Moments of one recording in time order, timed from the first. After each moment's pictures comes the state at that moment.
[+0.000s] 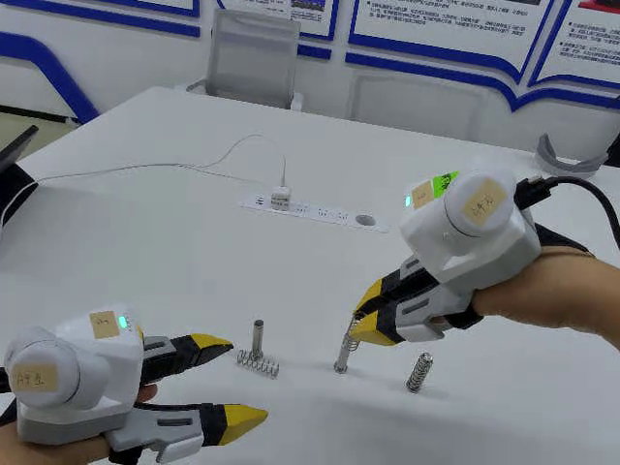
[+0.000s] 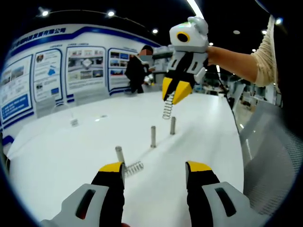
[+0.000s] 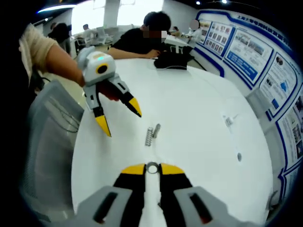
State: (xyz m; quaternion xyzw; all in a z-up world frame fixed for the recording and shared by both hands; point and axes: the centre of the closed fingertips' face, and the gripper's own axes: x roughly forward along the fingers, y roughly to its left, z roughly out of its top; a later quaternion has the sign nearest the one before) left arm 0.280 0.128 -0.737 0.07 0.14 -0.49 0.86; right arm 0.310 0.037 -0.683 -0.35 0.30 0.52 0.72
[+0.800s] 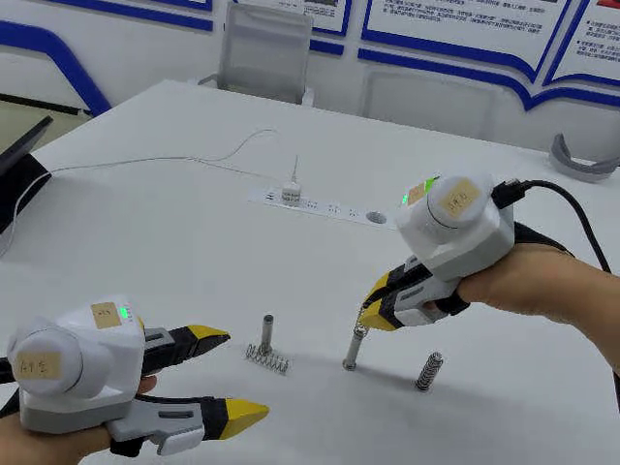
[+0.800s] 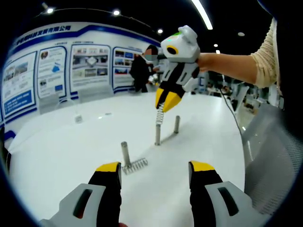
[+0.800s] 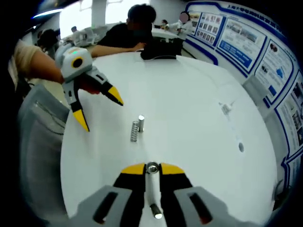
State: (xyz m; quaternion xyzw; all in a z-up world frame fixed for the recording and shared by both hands) left arm 0.282 0.137 -0.739 0.06 0.15 -0.47 0.87; right arm 0.340 0.035 -0.711 -0.33 0.34 0.49 0.73
